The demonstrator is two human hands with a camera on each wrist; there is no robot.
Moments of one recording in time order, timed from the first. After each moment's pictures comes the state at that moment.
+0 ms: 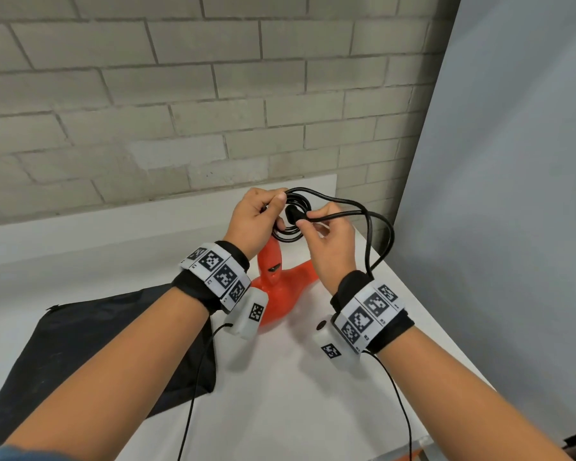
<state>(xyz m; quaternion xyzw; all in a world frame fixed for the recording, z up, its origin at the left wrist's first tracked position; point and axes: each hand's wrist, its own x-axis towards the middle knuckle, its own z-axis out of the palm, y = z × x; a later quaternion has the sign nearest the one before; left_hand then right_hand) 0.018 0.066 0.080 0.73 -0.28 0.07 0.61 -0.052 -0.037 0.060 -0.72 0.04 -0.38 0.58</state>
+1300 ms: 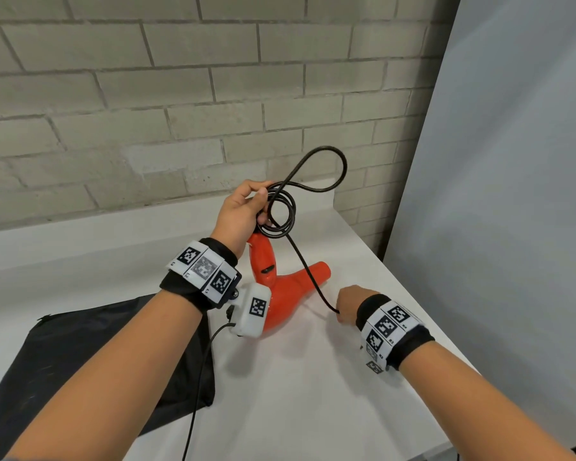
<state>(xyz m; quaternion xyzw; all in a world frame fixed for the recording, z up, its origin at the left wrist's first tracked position) 0.035 0.073 0.090 0.63 -0.22 -0.03 0.74 -0.050 -0.096 -0.017 -0.96 0.13 0.23 0.02</state>
